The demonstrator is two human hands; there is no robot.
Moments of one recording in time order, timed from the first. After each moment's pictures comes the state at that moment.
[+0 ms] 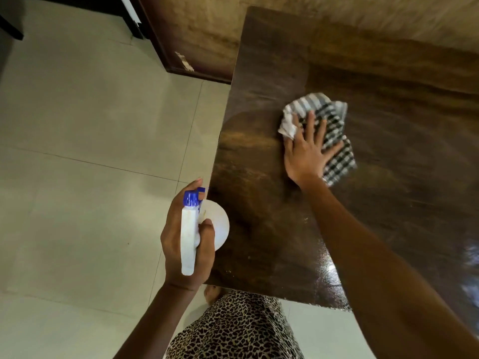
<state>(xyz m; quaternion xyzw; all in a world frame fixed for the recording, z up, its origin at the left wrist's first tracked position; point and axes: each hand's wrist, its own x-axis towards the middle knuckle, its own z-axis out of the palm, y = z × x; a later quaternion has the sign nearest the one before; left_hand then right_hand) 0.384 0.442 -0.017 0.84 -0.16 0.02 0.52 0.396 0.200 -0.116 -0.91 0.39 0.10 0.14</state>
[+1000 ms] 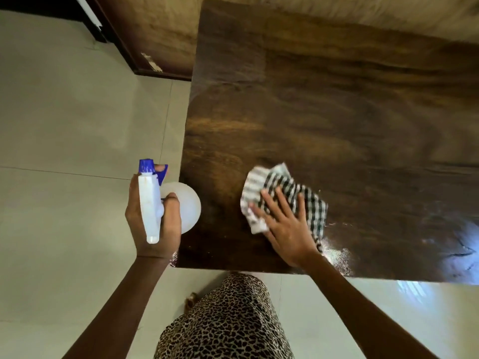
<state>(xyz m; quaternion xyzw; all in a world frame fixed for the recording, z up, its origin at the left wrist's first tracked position) 0.384 0.452 -0.040 0.85 -0.08 -0.01 0.53 0.206 0.274 -0.123 -0.99 0.10 0.12 0.05</state>
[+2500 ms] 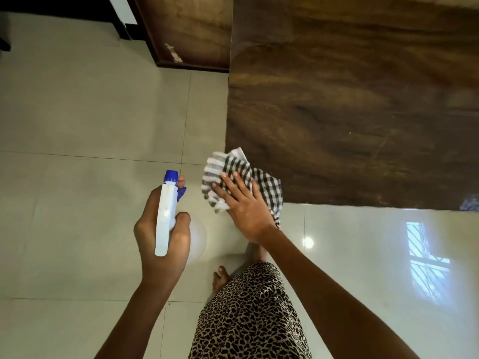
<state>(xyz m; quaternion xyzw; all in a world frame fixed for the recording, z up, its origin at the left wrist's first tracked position) 0.316 0.621 0.006 0.83 -0.14 -0.10 0.53 0.248 0.476 -0.110 -0.97 0.11 0.16 0.14</state>
